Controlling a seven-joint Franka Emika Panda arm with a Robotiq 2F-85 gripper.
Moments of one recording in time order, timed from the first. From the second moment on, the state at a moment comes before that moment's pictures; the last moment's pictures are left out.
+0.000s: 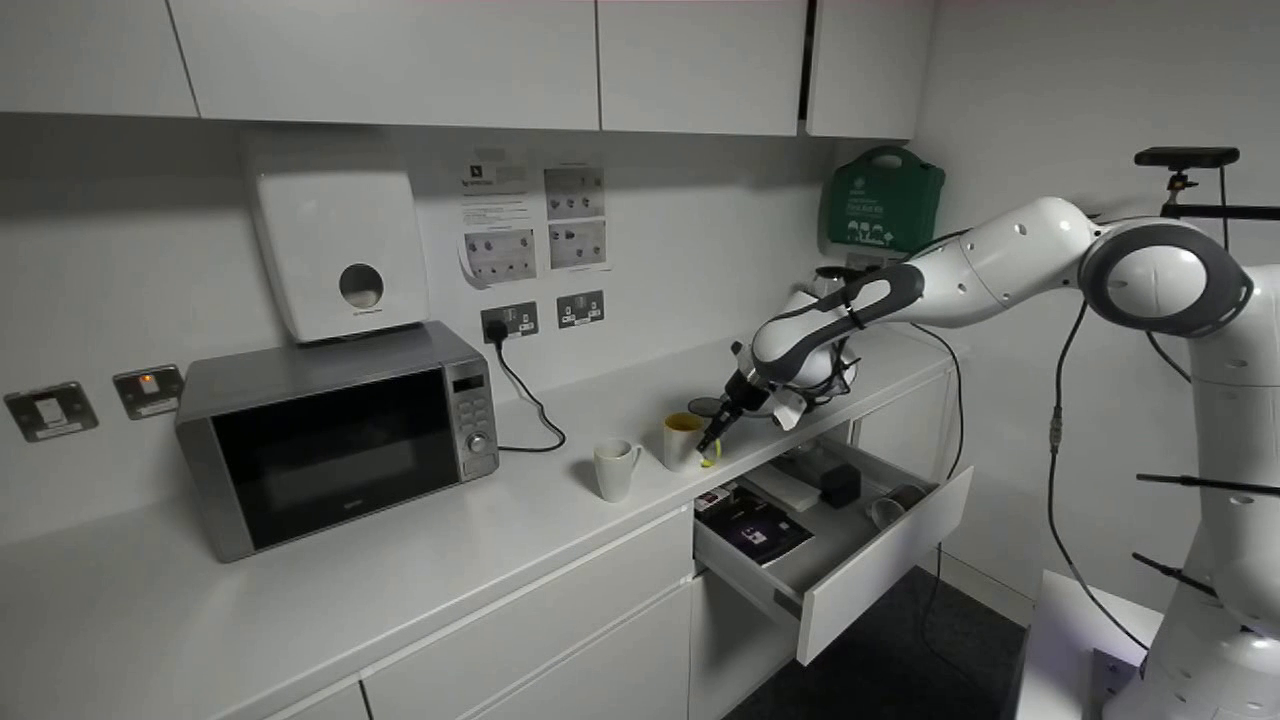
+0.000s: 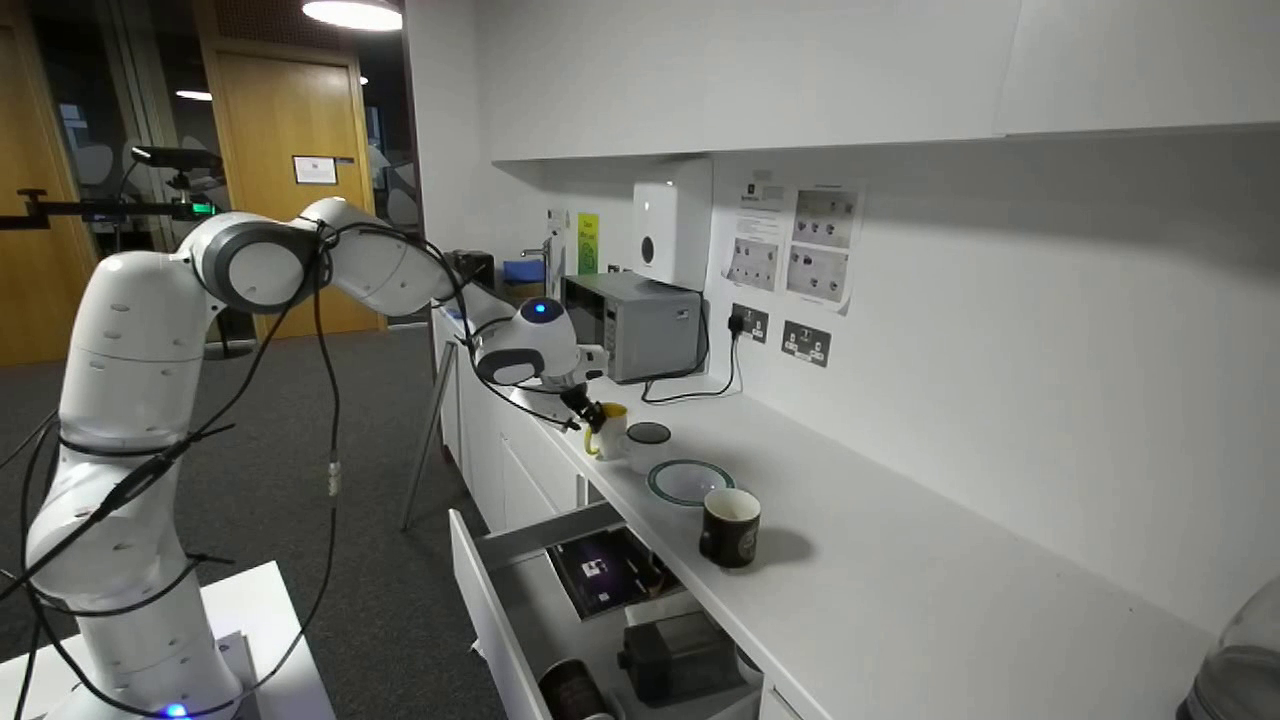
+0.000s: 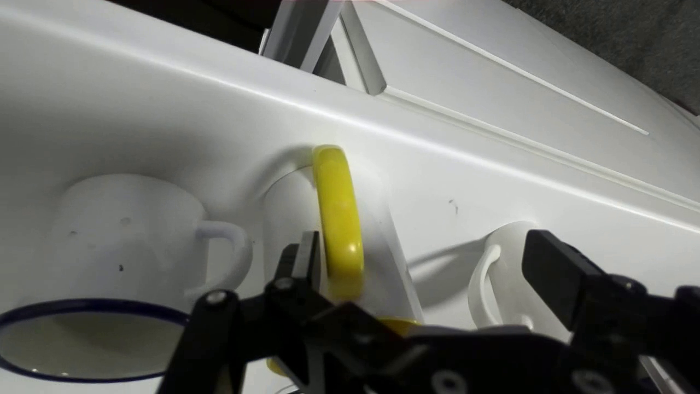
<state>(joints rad) -0.10 0.32 0.13 -1.97 0.57 2.72 -0.69</state>
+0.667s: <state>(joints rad) -0.11 0.34 0.13 -1.96 0.57 2.74 -0.70</state>
